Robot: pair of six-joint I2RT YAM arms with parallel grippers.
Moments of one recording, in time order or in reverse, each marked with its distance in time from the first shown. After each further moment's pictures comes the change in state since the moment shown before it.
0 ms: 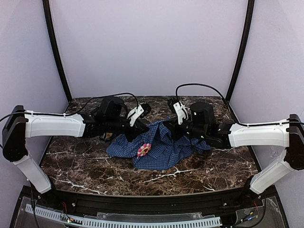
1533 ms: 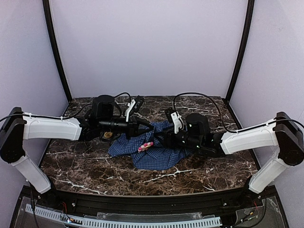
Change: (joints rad) left arm 0.031 -0.042 -0.109 0.320 0.375 -0.389; right arm 0.041 0.095 -0.108 0.211 -0.045 0.166
